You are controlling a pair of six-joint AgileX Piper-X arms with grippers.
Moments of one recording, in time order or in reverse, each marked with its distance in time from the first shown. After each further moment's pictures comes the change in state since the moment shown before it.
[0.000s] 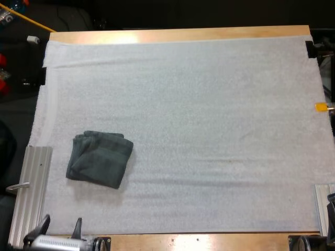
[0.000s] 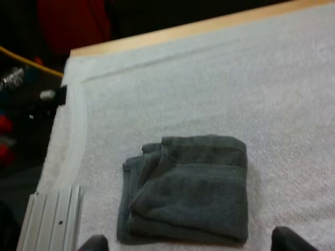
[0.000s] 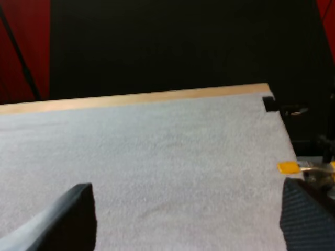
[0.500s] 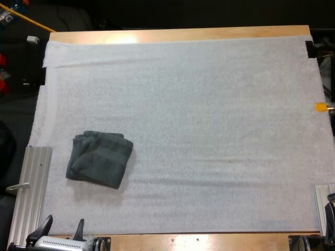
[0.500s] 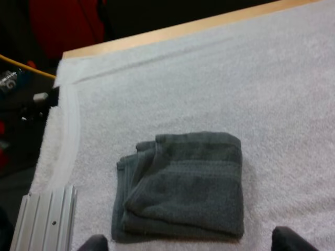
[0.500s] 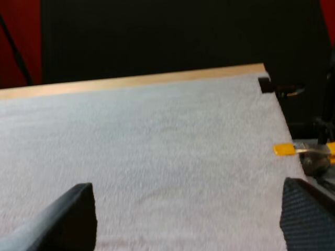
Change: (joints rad) left arm 0.000 -0.005 0.030 -0.008 0.018 0.022; right arm 0.000 0.000 0.008 -0.001 0.012 0.006
